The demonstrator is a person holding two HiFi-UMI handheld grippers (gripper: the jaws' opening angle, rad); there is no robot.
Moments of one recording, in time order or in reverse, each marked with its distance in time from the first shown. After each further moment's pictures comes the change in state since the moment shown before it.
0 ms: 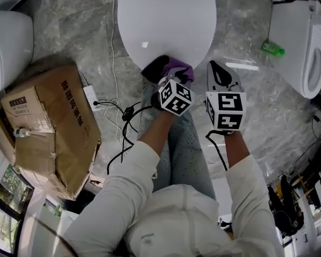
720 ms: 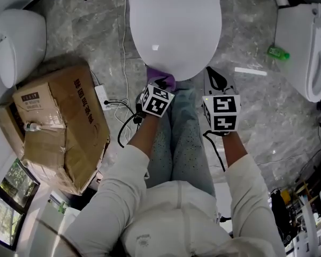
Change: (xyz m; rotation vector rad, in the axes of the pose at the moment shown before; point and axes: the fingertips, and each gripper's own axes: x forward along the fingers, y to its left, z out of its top) left arm -0.064 0.050 -0.075 -0.157 0.171 0.057; right arm -0.008 0.030 0.002 0.009 -0.002 0.073
